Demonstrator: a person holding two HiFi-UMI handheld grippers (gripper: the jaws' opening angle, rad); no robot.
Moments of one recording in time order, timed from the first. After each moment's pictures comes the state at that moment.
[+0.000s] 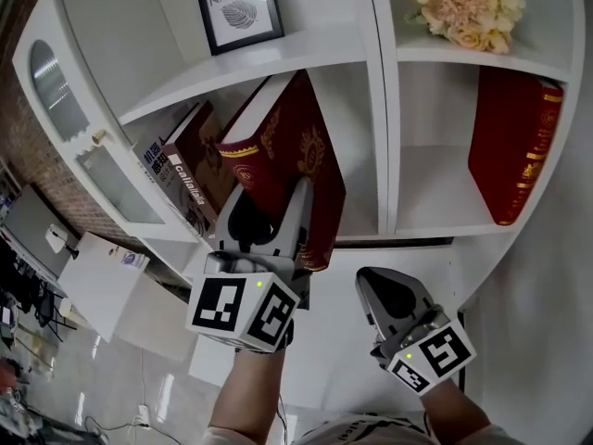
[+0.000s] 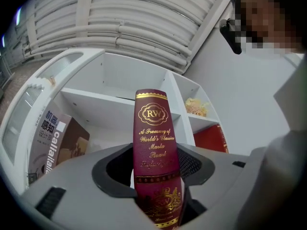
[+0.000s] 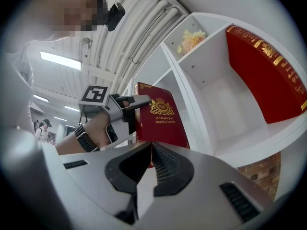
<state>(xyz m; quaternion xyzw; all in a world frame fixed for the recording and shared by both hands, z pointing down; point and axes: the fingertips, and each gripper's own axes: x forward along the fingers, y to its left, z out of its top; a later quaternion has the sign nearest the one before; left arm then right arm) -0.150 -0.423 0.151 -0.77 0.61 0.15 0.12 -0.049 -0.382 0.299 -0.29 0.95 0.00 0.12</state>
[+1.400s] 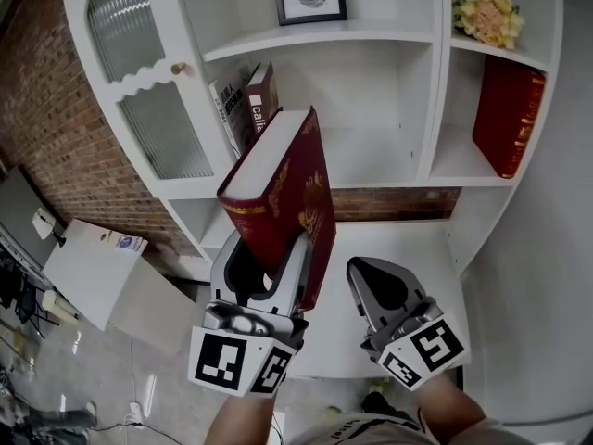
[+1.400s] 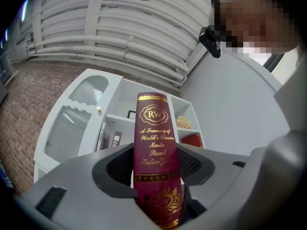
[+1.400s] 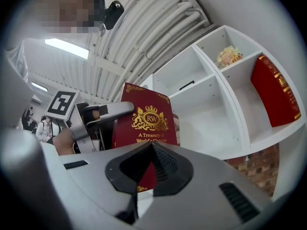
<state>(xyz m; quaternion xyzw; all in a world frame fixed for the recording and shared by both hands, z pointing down) -0.253 -0.223 0.193 -0.78 0.59 0.16 0.11 -0.161 -0.236 0.288 -0.32 0.94 0.03 0.10</state>
